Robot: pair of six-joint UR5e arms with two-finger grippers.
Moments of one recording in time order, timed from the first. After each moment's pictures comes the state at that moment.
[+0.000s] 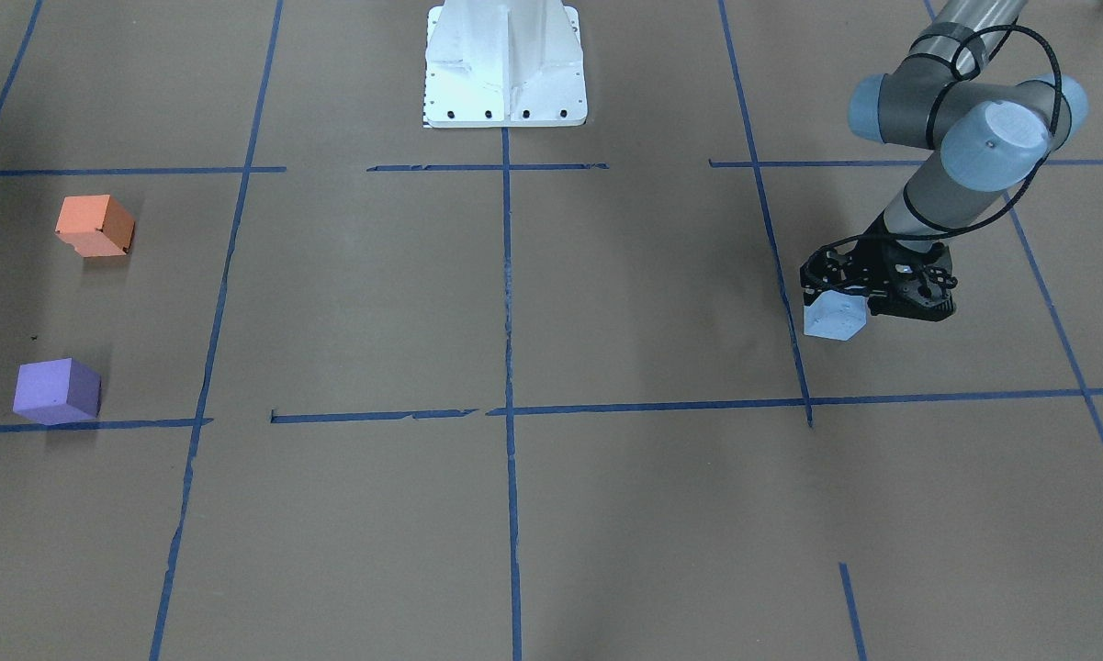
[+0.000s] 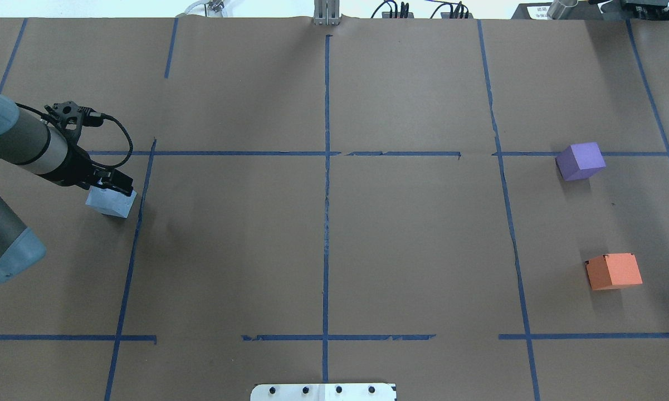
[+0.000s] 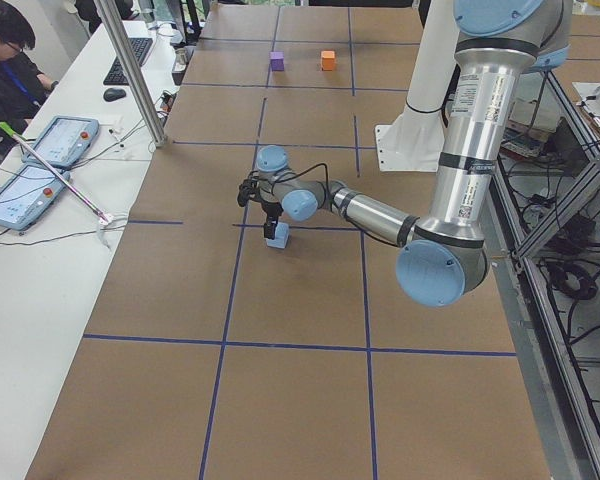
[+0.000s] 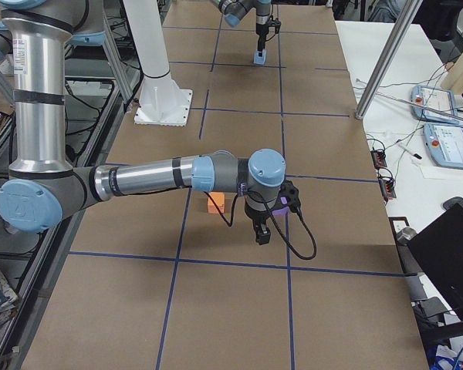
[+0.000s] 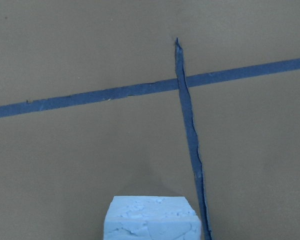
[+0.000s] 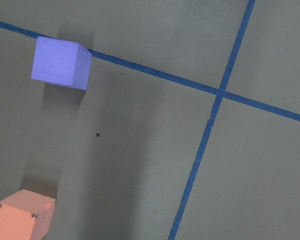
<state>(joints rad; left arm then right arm) -0.85 -1.74 -1.69 -1.97 -2.12 -0.78 1.55 -1.63 1.82 -1.75 2.38 -0.29</state>
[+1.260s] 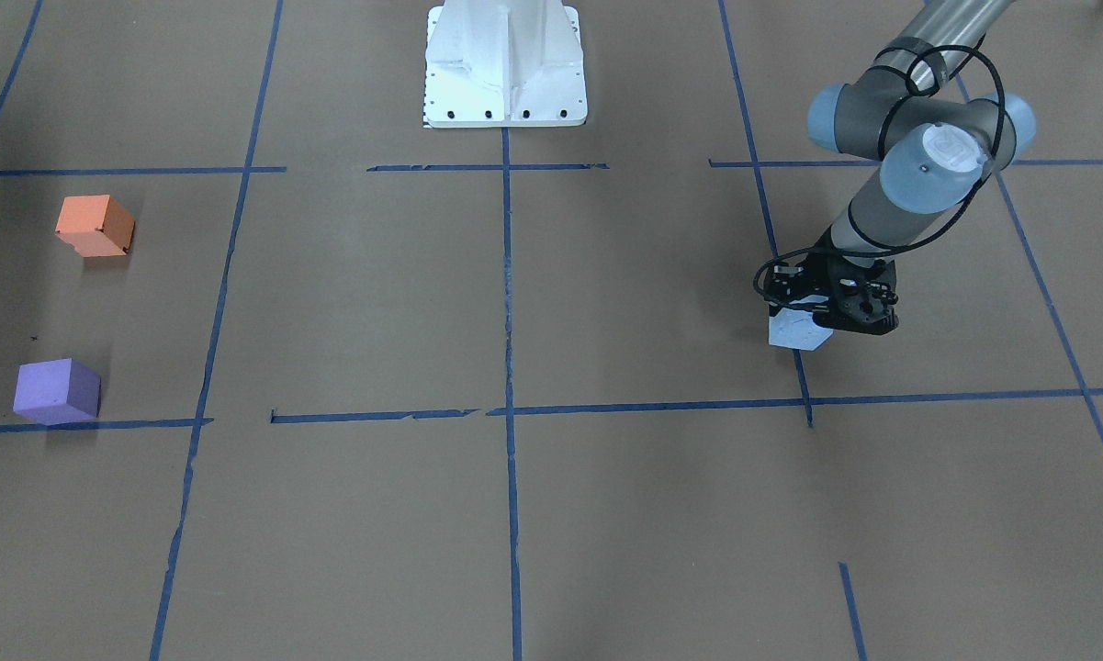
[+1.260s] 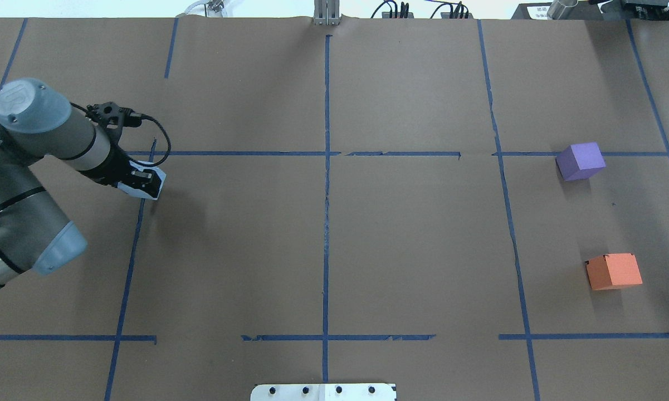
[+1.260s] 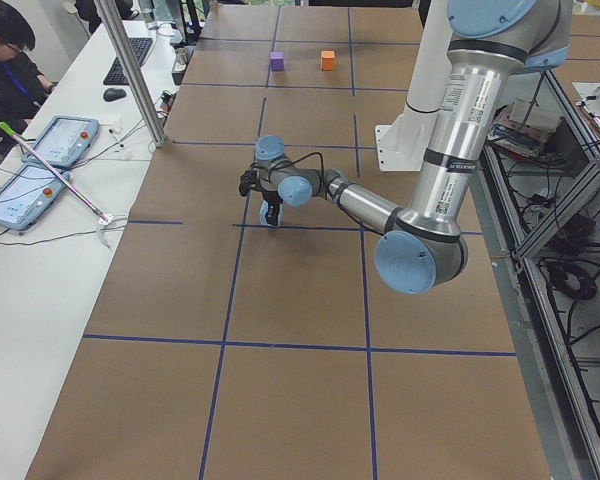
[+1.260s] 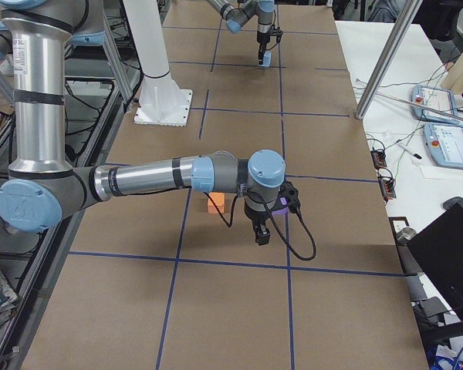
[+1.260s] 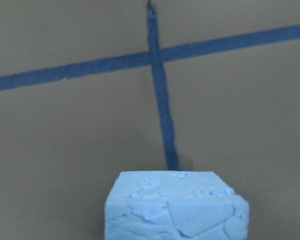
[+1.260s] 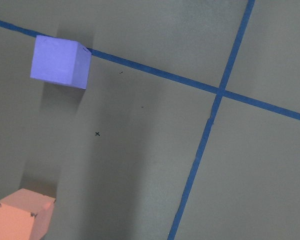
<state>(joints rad) -0.80 -1.90 -1.67 -1.82 -2.12 -0.83 1.55 -1.63 1.82 -1.75 2.38 -0.29</state>
